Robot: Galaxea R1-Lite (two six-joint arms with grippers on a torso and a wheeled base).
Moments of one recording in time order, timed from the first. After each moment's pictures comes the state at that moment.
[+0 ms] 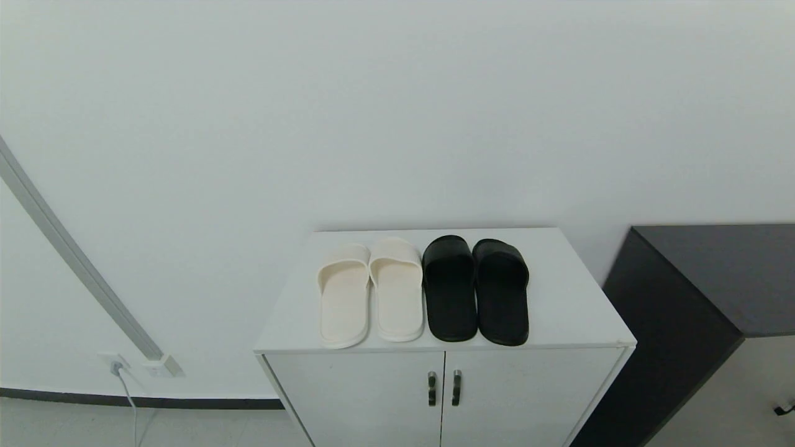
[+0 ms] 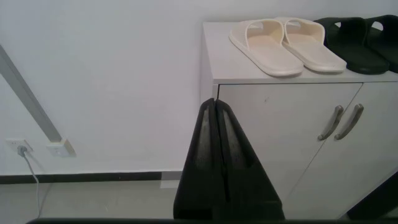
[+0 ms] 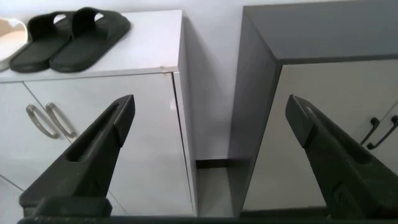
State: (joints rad) left arm 0.00 0.00 0.00 0.00 0.02 -0.01; right arm 0.00 0.00 0.00 0.00 -0.01 0.01
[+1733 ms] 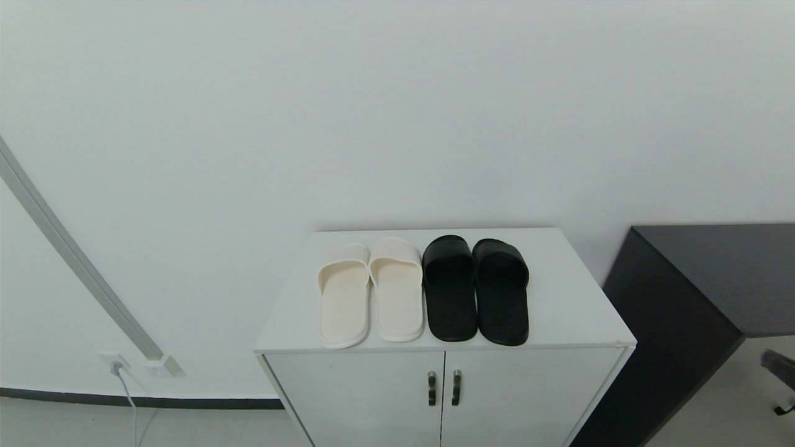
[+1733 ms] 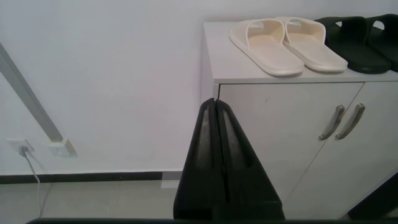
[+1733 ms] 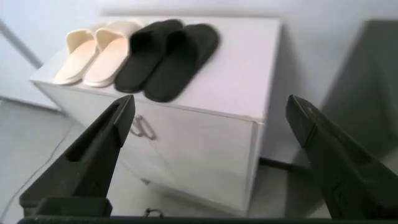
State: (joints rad) left arm 0.00 0.00 0.00 0.00 0.02 0.00; right arm 0.28 0.79 -0.32 -0.31 0.09 0.09
